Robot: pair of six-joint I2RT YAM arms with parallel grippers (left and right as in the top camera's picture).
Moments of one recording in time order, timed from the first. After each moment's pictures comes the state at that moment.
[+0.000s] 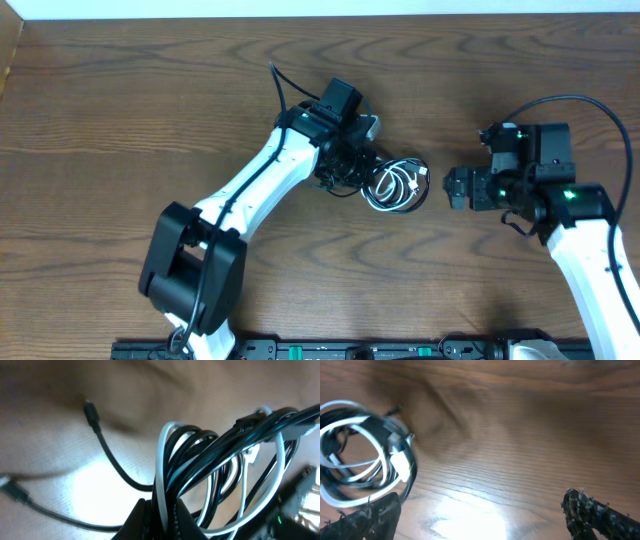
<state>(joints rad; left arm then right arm) -0.54 1.86 1.42 -0.85 0.49 -0.23 0.08 1.23 0.94 -0.77 -0.22 0.06</state>
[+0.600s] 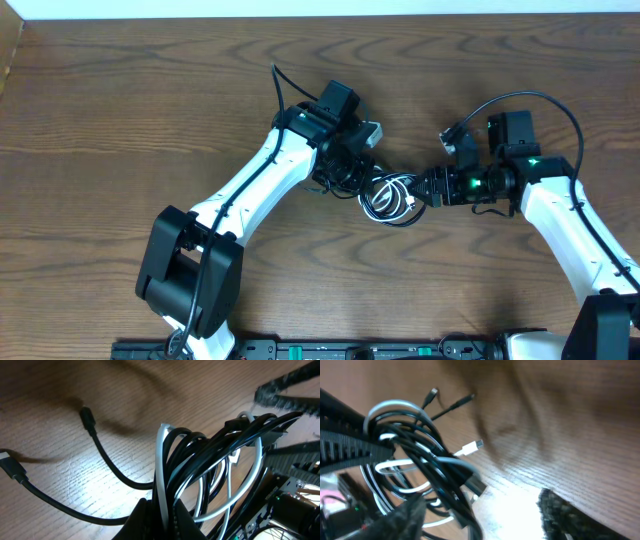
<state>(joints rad) -0.54 1.84 1.42 -0.90 0.52 -0.16 0.10 1.49 0.94 -0.69 -0.63 0.04</state>
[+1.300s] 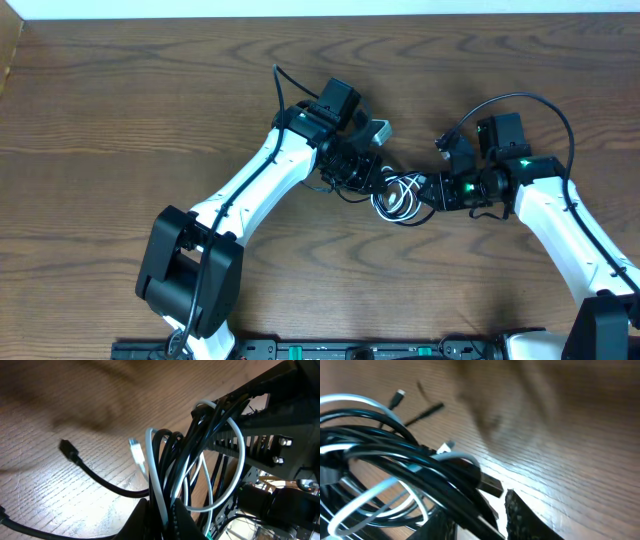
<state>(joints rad) -0.54 1.84 1.42 -0.86 0.68 -0.16 0.14 1.49 0.94 -0.74 -0.49 0.04</state>
